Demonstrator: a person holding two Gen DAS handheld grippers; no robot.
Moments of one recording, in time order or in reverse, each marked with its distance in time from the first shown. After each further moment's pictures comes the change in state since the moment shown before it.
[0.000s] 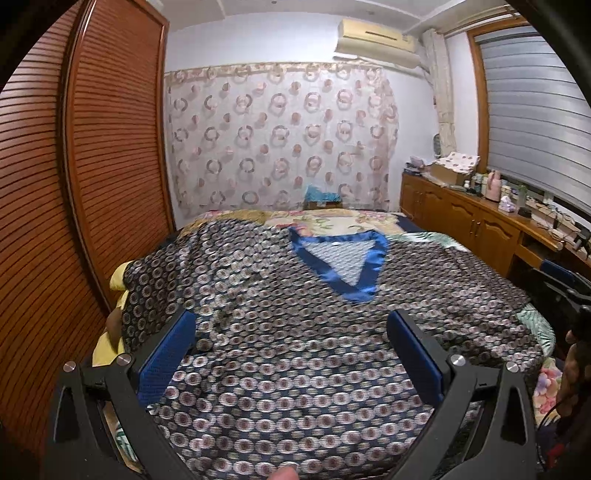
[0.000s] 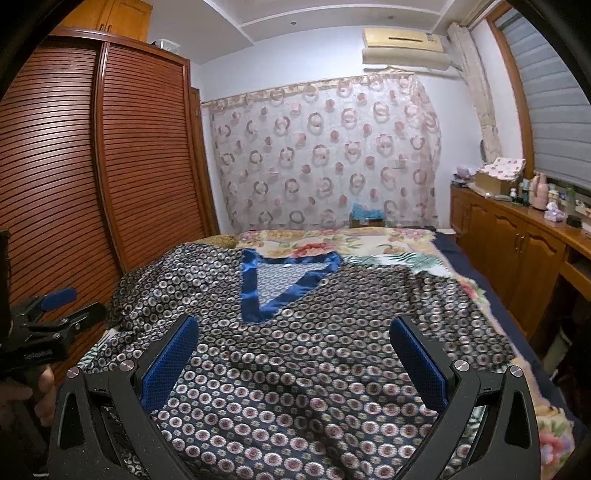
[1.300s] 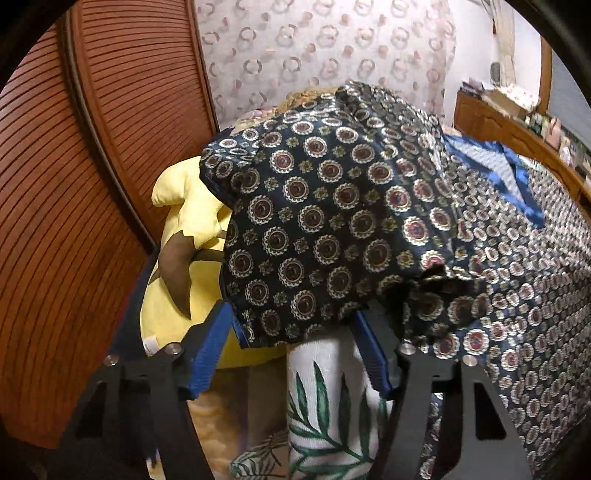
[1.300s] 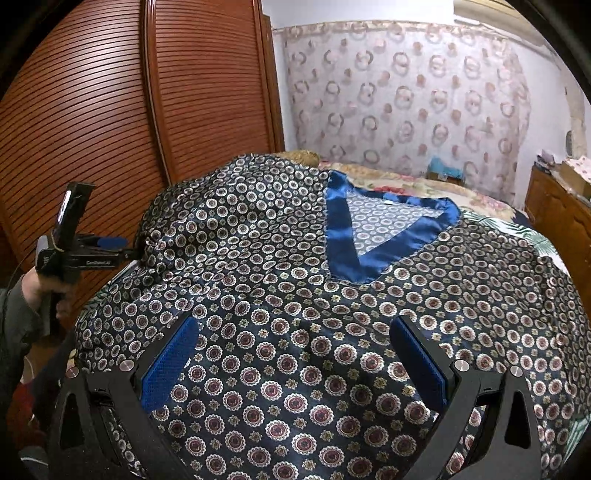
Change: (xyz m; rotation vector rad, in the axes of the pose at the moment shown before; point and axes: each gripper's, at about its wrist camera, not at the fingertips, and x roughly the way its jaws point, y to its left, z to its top) left arm 0.143 0.178 -0.036 0.004 0.411 0.112; right arm 0.151 0.042 0.002 -0.158 0.262 0.237
